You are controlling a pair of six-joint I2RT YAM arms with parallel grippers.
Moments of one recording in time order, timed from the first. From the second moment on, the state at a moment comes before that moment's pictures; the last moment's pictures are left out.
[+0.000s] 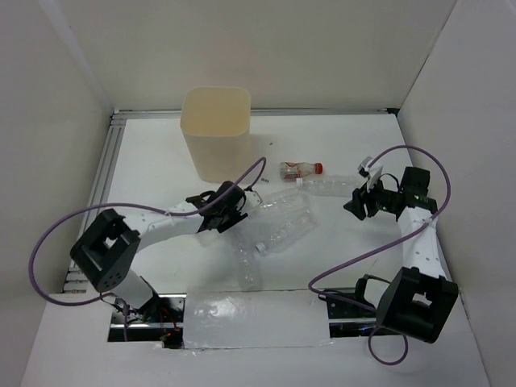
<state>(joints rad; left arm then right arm) -0.70 1.60 0.90 -0.29 -0.26 0.36 -0.37 1.11 0.80 -0.65 -0.89 -0.85</state>
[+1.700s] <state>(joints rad) -0.53 1.31 1.37 0.02 -0.19 -0.04 0.18 1.01 0.76 -0.78 -0.84 -1.39</state>
